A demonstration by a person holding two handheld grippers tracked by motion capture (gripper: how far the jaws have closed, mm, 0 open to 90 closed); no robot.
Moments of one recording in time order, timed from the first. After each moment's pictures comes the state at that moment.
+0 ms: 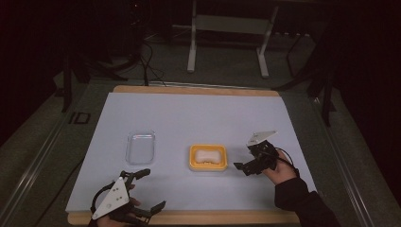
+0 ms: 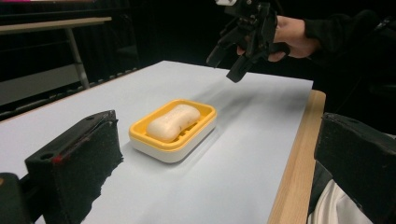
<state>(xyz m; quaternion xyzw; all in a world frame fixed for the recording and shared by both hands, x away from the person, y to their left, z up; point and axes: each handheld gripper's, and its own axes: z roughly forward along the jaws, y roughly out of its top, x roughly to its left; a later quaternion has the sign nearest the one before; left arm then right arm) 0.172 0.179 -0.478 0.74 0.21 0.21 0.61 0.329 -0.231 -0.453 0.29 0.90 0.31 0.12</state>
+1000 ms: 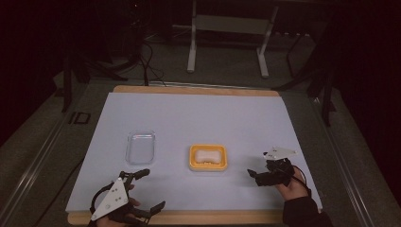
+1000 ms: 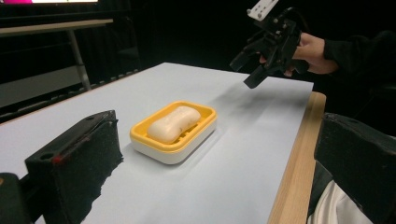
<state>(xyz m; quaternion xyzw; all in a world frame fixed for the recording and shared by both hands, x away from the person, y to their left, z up) 0.171 0.180 -0.477 0.74 0.21 0.21 0.61 0.294 -0.275 -0.478 0.33 0.86 0.33 0.19</state>
